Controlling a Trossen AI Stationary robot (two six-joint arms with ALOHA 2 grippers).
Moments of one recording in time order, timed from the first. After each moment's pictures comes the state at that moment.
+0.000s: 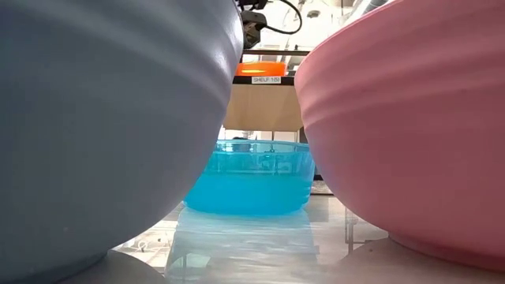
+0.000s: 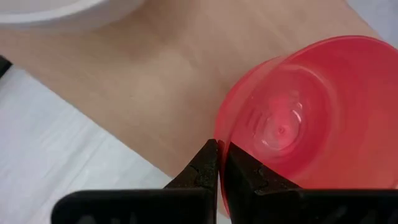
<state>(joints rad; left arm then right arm) 0.32 1.90 1.97 -1.26 -0.01 -0.40 0.30 0.06 0.03 0.33 0.45 0.87</state>
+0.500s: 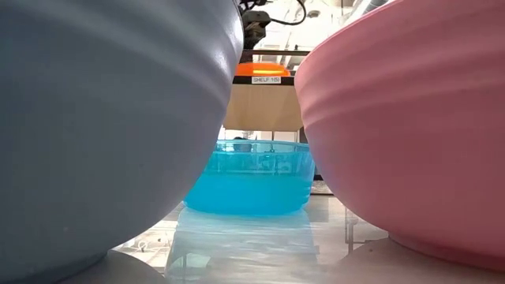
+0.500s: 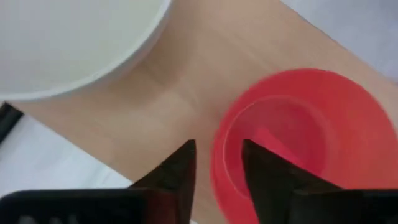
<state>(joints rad) 0.32 1.90 1.97 -1.17 -0.04 -0.29 0.30 0.06 0.03 0.33 0.45 0.86</state>
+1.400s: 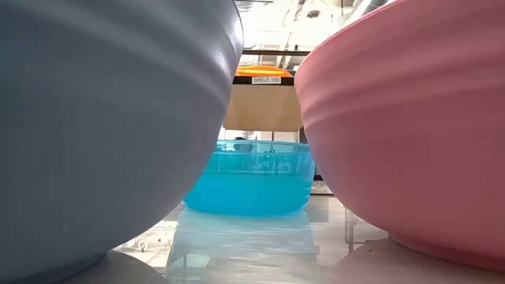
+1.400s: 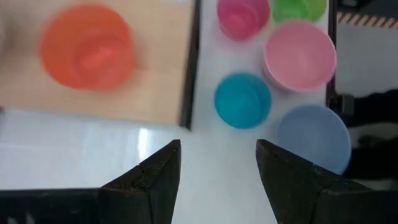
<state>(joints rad) -0.25 1.68 2.20 -1.56 -0.14 -0.38 0.30 0.06 0.03 0.29 0.45 0.87</state>
